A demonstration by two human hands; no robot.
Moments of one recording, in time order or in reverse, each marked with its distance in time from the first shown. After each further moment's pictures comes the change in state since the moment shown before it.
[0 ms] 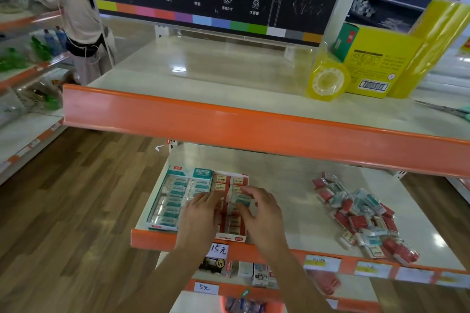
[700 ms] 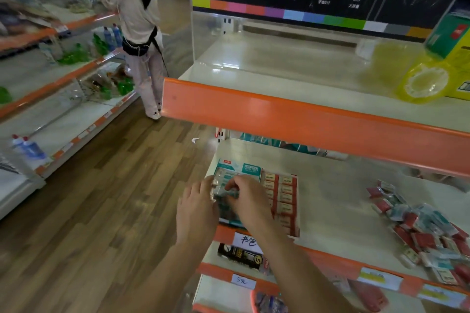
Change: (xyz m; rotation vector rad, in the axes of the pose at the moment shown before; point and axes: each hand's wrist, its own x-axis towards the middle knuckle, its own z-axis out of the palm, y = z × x) left_hand -0.018 -0.077 -0.049 0.207 0.096 -0.369; right_hand 0.031 -0.099 0.090 -0.058 -0.311 -0.066
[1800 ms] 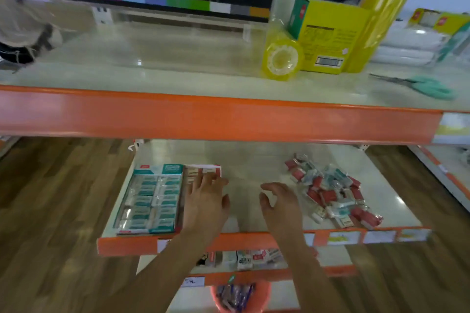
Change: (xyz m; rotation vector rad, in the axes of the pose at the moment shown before) left_hand -0.014 0.146 0.053 -0.093 -0.134 0.454; right_hand -0.098 0.163 -0.109 -0.013 0.506 0.286
